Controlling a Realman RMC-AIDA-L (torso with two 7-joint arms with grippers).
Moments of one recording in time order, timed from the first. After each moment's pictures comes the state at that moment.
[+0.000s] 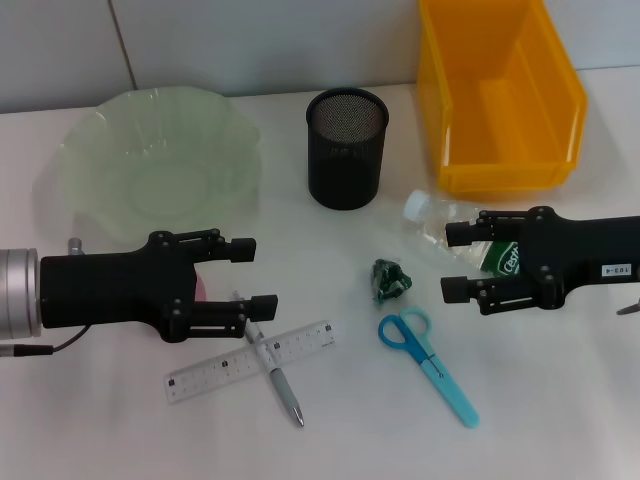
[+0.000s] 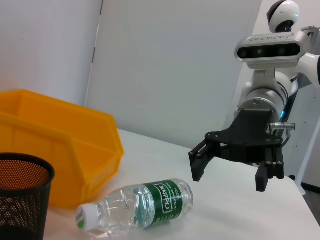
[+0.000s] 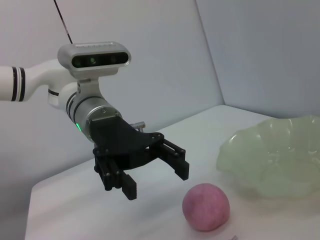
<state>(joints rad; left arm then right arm) -0.53 -1.95 1.22 0.58 1.56 1.56 -1.35 0.48 1.97 -0.78 -0.68 -1.91 -1.73 1.44</state>
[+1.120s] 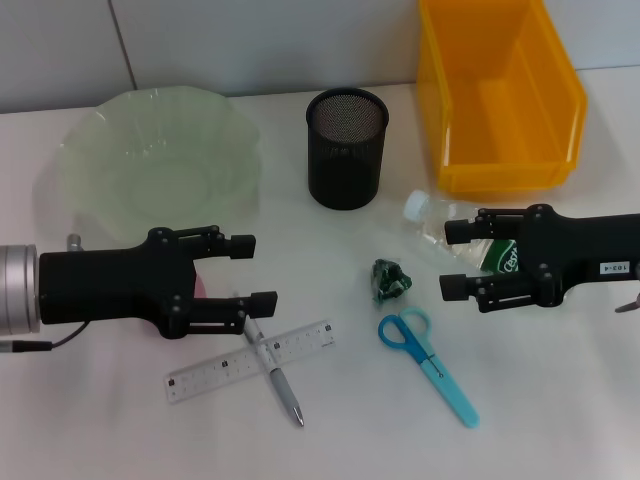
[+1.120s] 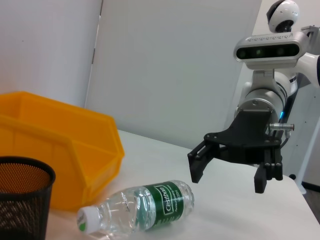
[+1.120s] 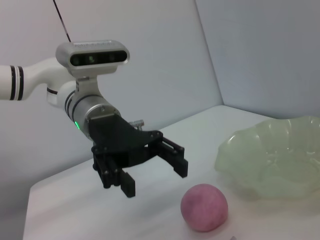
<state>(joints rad) -0.53 -1.95 1.22 0.60 1.56 1.56 -1.35 0.49 1.97 -0.78 -0.68 -1.91 -1.73 1.44</state>
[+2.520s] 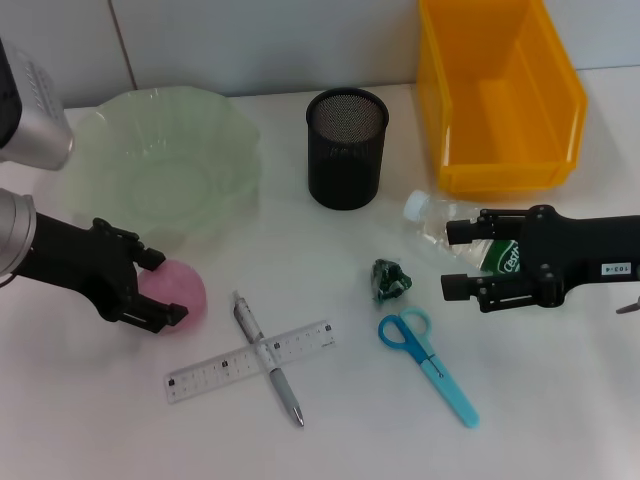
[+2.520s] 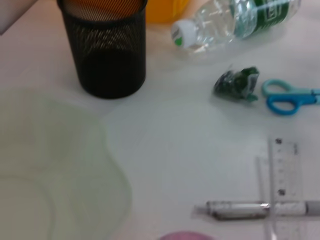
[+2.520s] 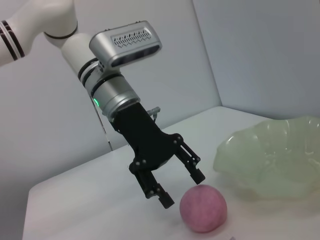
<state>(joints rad) -0.63 -2.05 1.09 1.09 2.43 1.54 -1.83 0.48 1.97 -0.78 -0.68 -1.90 -1.73 1.44</state>
